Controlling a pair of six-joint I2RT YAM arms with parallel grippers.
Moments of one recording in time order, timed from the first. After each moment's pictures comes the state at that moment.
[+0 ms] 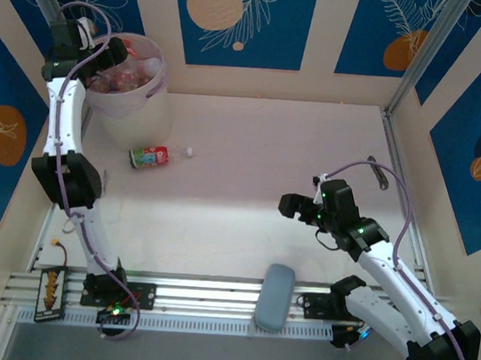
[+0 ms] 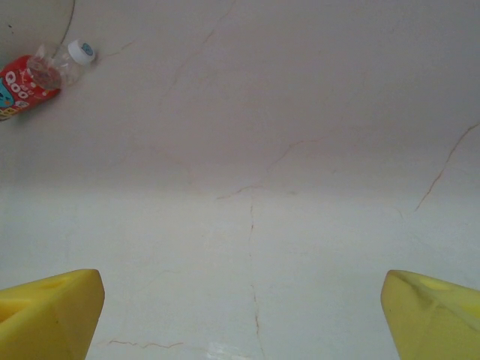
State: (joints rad) left arm 0.22 2.07 2.28 -0.70 0.27 -0.31; right arm 0.46 0.82 0.64 -0.58 -0.10 0.59
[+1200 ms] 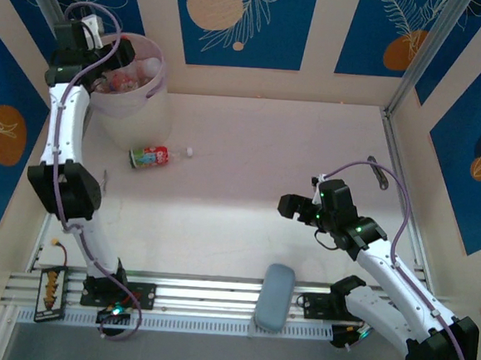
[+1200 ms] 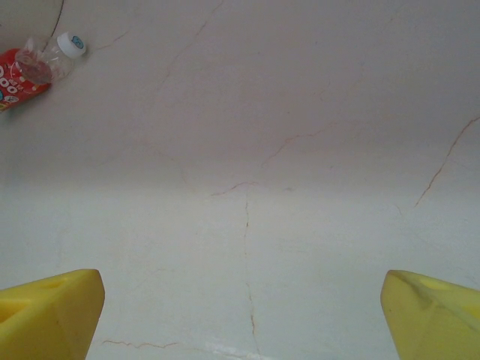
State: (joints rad) left arm 0.16 1.90 2.11 -0.60 0.32 -0.27; right arm 0.46 0.83 0.63 -0.56 -0.10 0.58
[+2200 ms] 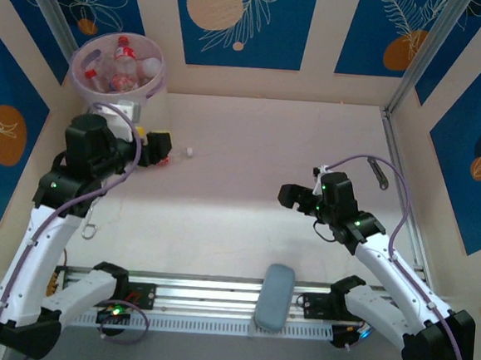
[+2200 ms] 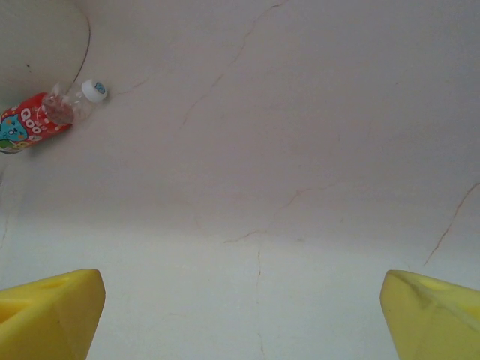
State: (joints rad) left arm -0.29 0.93 1.23 -0.69 0.16 -0.23; right arm 0.42 0.89 0.66 -0.45 -0.10 0.57
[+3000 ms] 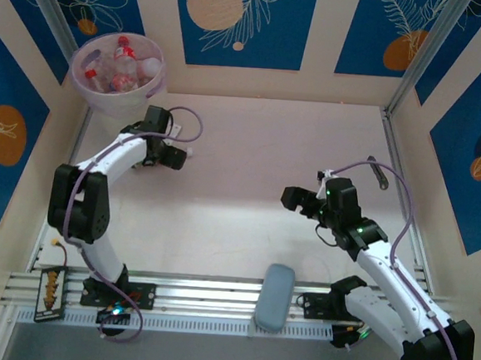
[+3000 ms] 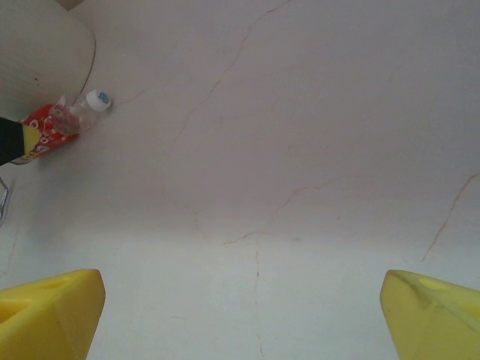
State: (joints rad) left arm -0.22 1.74 1.28 -0.62 -0.06 0.15; right arm 0.39 0.82 0.59 -0.42 -0.13 0.59
